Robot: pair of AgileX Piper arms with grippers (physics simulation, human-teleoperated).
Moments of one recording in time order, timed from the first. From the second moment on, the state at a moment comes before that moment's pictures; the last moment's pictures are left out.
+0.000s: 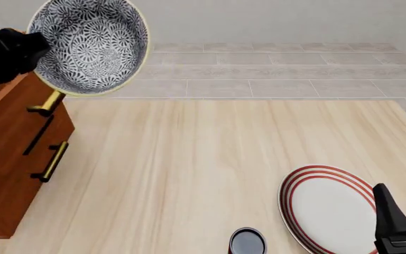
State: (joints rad) left arm -0.15 1.01 -1.07 0.35 -0.36; right arm 0.02 0.00 -0.04 -0.03 -0.07
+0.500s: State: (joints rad) left arm -0.01 0.96 -1.07 0.35 -0.37; right arm 0.02 0.00 -0.04 -0.03 -0.07
